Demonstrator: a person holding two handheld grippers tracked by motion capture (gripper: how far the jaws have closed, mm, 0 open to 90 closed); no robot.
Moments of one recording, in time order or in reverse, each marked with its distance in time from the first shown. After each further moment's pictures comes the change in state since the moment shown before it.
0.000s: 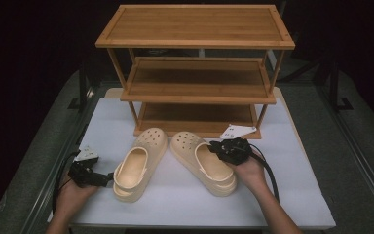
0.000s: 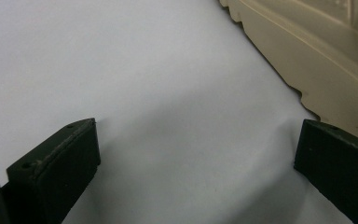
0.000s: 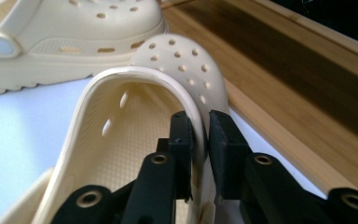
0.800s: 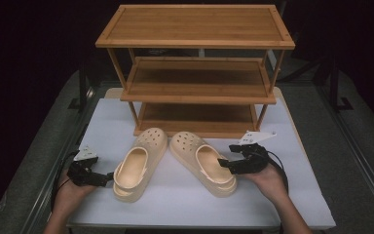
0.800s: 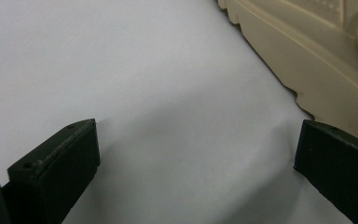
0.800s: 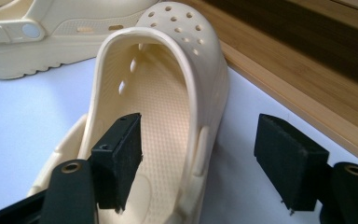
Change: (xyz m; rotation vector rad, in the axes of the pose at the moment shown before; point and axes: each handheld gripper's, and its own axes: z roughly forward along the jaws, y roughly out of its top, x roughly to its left) left arm 0.001 0.001 -0.005 -0.004 -0.008 -0.013; right arm -0.008 -0.026 -0.039 0.032 0.048 0.111
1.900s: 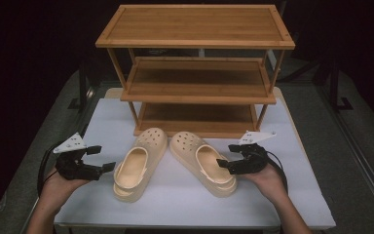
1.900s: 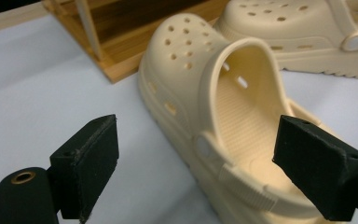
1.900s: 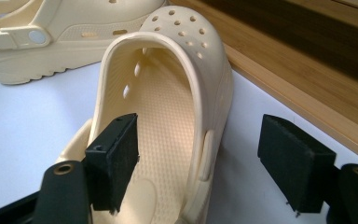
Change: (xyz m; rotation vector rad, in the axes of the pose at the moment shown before) left arm -0.029 0.057 -0.064 -0.150 -0.147 0.063; right arm 0.001 0.001 0.002 -0.011 0.013 0.009
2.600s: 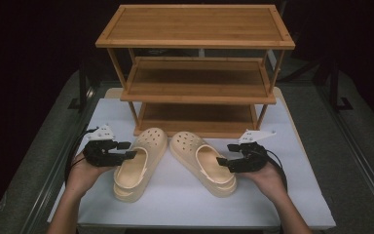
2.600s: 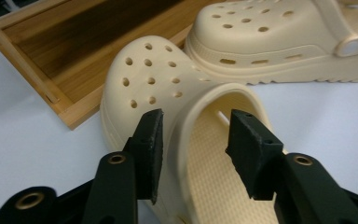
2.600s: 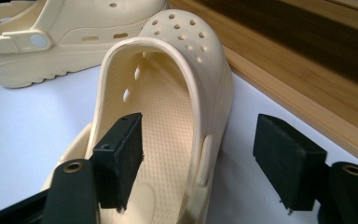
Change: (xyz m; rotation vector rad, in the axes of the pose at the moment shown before) left arm -0.012 0.036 0.054 0.062 -0.062 0.101; right arm -0.002 0.002 0.001 -0.005 0.011 0.002
